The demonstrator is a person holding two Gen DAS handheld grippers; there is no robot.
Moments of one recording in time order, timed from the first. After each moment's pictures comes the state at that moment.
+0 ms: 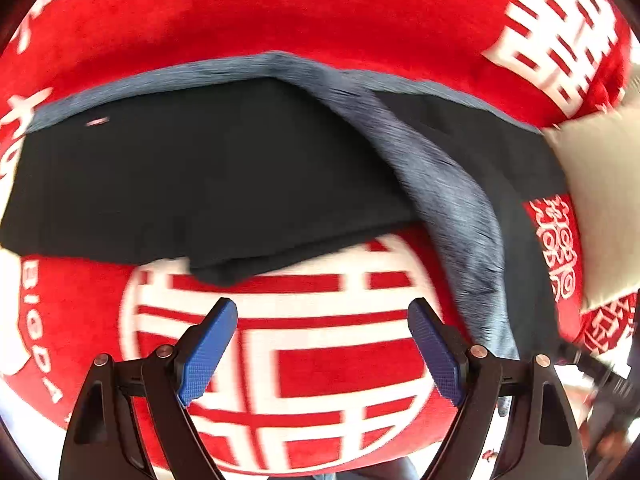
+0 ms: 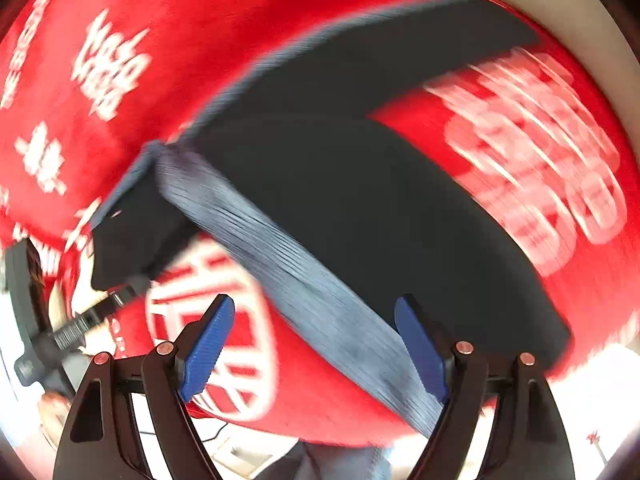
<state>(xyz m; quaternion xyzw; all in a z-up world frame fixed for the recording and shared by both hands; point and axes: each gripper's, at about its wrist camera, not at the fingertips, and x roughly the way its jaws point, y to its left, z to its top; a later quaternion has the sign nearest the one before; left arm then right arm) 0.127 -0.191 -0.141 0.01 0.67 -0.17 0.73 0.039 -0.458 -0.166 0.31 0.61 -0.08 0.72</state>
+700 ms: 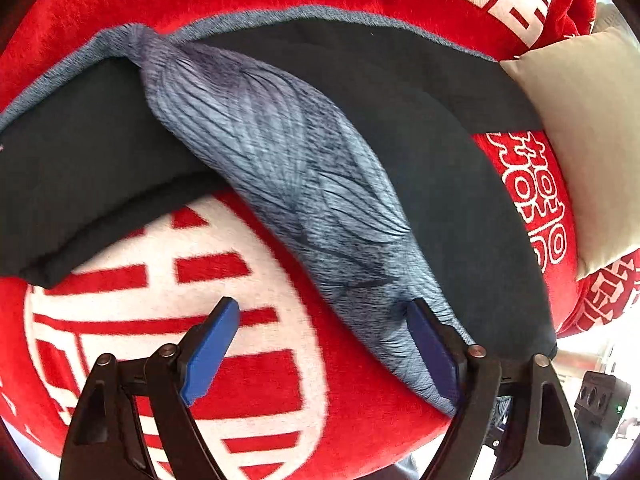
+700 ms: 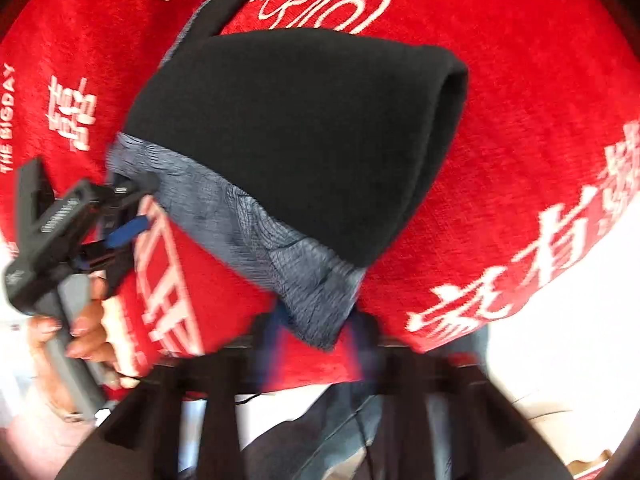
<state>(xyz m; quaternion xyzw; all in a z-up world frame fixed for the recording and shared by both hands) 0.095 -0.299 -0.188 0.03 0.68 -0.22 0.70 -0.087 -0.488 -0.231 0.45 0.58 -0.07 0.68</state>
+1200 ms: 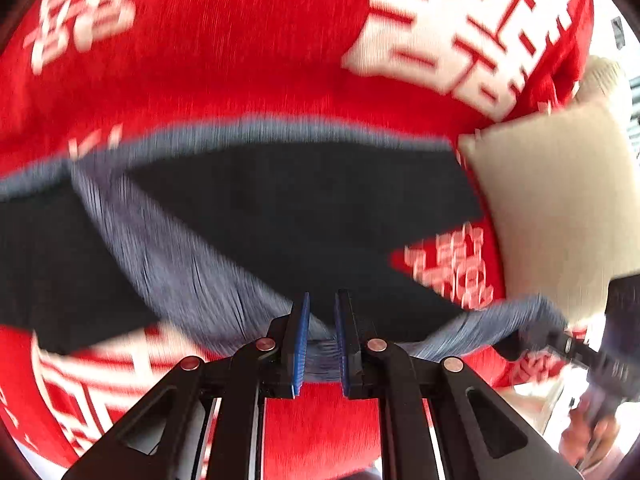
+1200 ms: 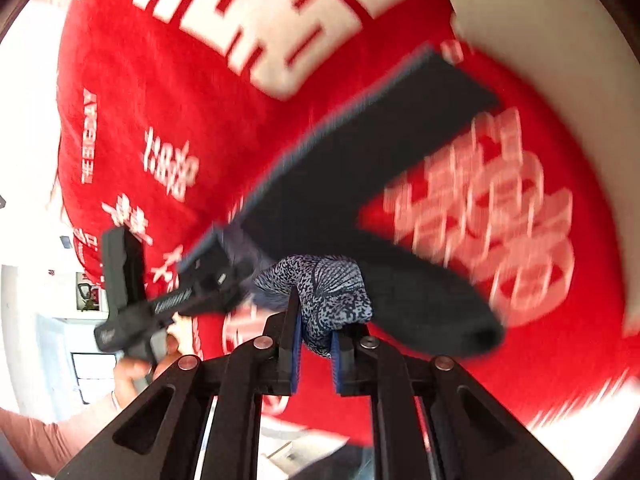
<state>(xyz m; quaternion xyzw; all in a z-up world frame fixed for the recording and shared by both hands) 0.179 -0.358 -0.111 -0.03 0.65 -0.23 0.72 0.059 -0.618 -0.109 0.41 0.52 0.05 0.75</state>
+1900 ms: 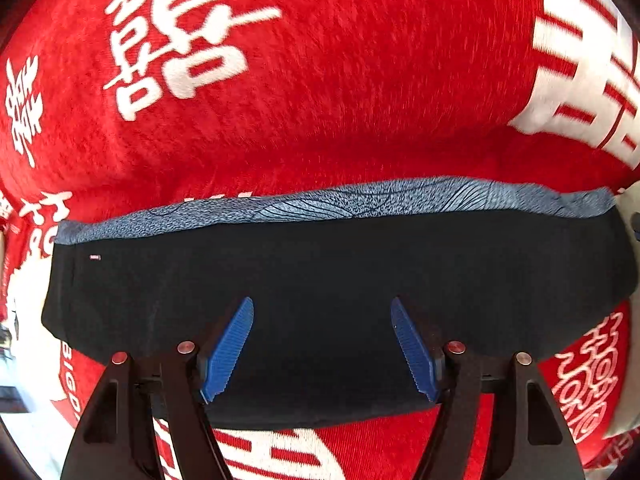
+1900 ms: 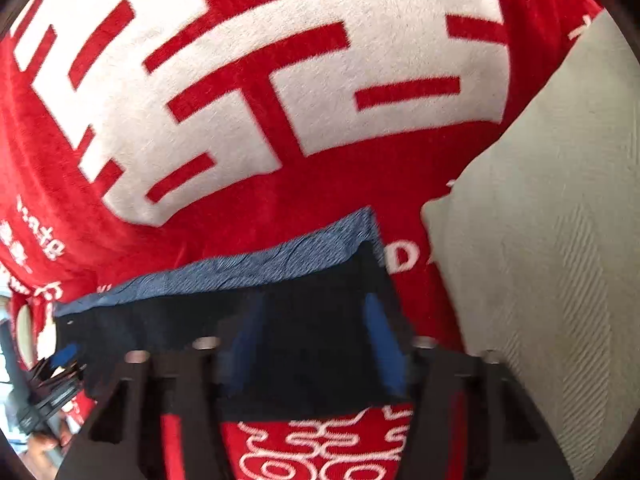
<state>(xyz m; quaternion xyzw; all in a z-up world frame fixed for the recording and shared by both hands) 0.233 -0.342 -0.152 0.10 0.61 -0.03 0.79 0.222 -0.689 -0.150 0.21 0.57 -0.06 0.79</state>
